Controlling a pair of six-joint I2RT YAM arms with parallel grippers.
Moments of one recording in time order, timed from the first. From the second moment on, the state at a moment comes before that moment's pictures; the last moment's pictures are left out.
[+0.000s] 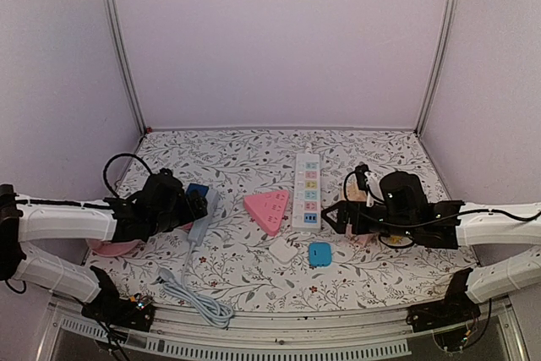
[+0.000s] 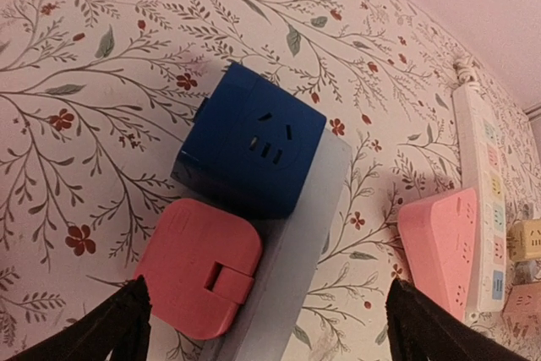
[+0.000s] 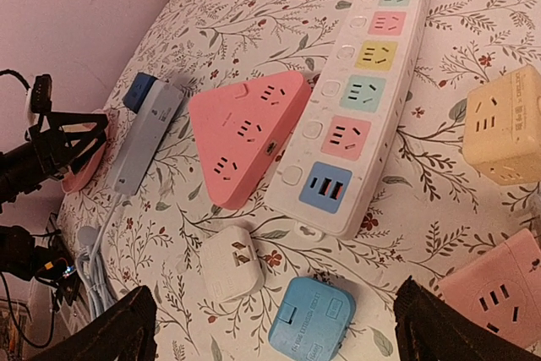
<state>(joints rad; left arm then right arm) -0.73 1.22 0.50 -0.02 -0.40 -0.91 0.91 1.14 0.55 0.03 0.08 0.68</state>
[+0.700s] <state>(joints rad) -0.69 1.37 0.57 0.00 -0.34 -0.80 0.91 1.19 0.58 0.05 0.08 0.67</state>
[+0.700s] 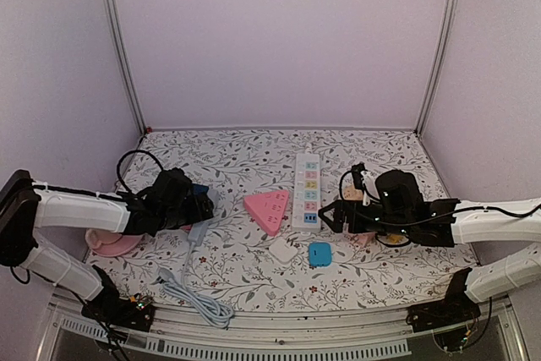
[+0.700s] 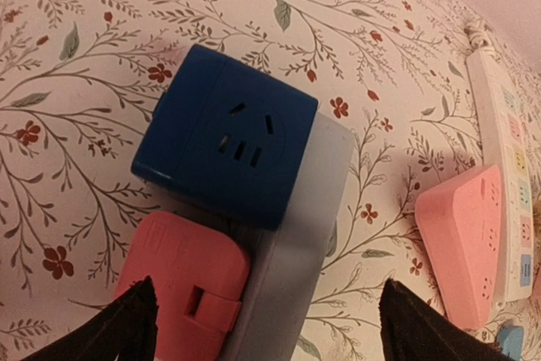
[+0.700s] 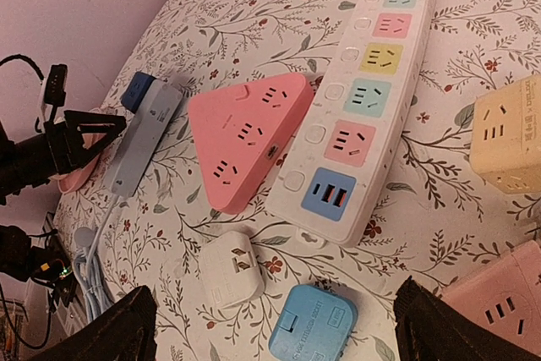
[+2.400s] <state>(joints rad) -0.88 1.25 0.54 0.10 -0.34 -0.96 1.02 1.78 1.08 0.08 -0.01 0.65</state>
